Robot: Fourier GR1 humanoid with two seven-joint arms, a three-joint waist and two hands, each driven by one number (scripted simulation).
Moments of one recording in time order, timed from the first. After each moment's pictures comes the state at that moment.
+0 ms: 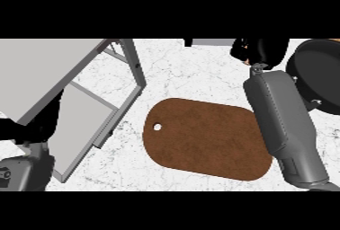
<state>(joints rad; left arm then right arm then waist) -0.21 0.25 0.06 -1.61 0.20 0.12 0.01 -0.90 -0.11 -0.13 -0.94 1.36 -0.25 0.60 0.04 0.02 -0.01</state>
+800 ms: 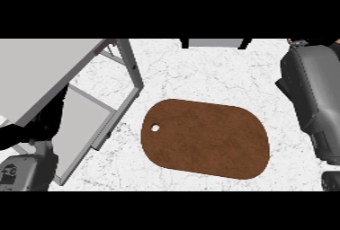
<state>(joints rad) -0.22 0.23 0.06 -1.57 0.18 0.12 0.01 -1.05 -0.30 -0.26 -0.69 1.59 -0.38 0.95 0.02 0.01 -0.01</state>
